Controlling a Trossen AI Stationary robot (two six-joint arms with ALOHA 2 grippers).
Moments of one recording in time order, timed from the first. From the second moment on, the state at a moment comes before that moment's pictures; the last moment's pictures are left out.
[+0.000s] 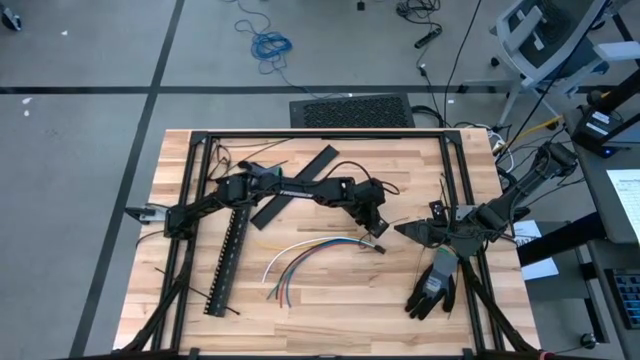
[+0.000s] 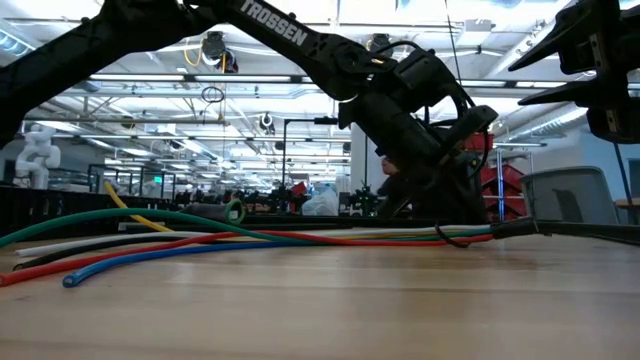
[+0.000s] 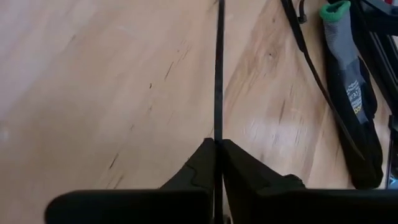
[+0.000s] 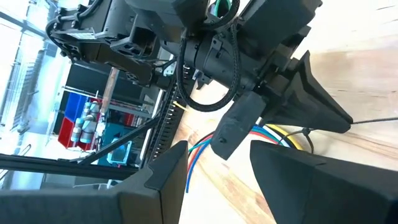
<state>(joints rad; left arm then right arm) 0.12 2.44 2.00 -0.40 0.36 -0.64 0.67 0.69 0.36 -0.19 0.84 1.61</state>
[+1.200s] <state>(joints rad) 0.13 2.28 2.00 -0.55 0.34 -0.41 0.67 1.05 0.34 -0.30 0.97 1.56</state>
